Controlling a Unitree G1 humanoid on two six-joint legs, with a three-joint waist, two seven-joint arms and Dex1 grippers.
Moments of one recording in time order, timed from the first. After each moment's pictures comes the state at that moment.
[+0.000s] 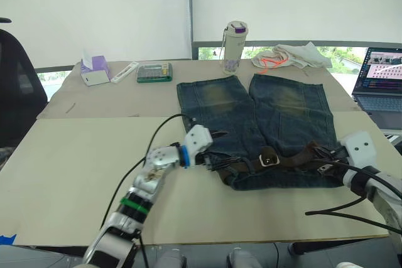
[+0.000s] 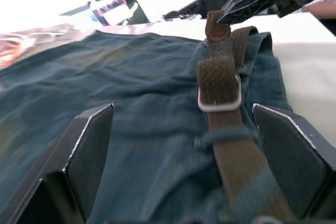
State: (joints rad) left arm -0.61 0.19 -0.34 0.38 -0.10 -0.07 -0.87; right arm 0.06 -0.77 -0.32 -0.28 0.36 0.43 0.52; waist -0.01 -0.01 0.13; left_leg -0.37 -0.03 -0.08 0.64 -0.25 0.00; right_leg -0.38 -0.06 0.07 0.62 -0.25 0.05
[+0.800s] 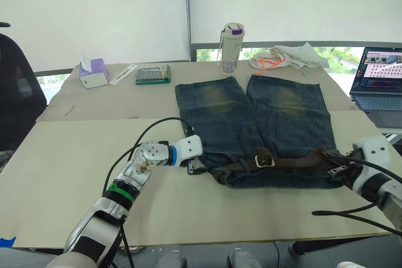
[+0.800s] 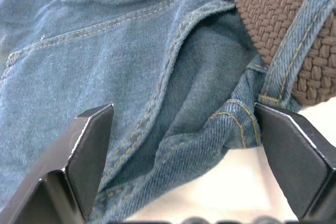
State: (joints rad) left arm -0.63 0.39 -0.39 0.46 0.06 -0.08 -0.95; right arm 0.13 -0.77 -0.47 -0.24 0.41 0.55 0.55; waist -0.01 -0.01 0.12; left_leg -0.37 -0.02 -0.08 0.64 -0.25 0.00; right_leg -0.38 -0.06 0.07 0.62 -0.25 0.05
